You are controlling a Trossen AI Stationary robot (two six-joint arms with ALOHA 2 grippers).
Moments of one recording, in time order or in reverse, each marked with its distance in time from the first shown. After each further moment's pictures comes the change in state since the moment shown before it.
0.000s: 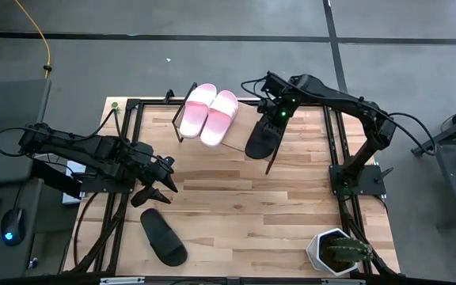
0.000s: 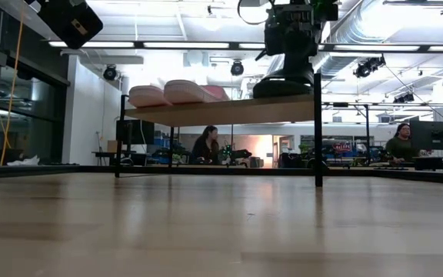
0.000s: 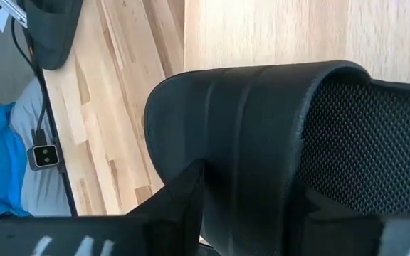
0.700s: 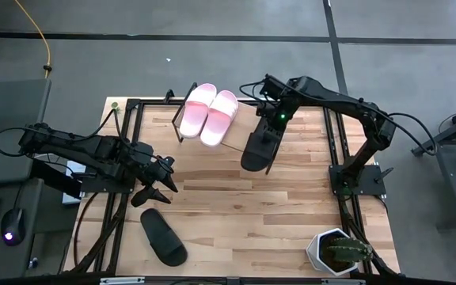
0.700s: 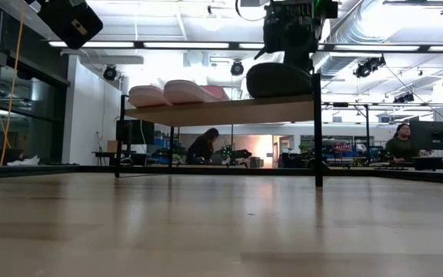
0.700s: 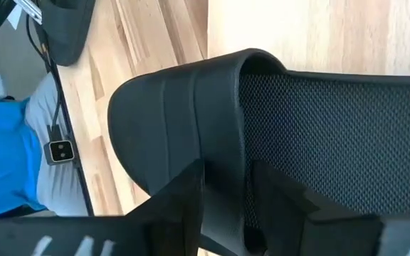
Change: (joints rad) left arm 0.000 0.000 0.000 0.000 0.000 0.000; right arm 0.031 0.000 0.002 -0.005 -0.016 0.038
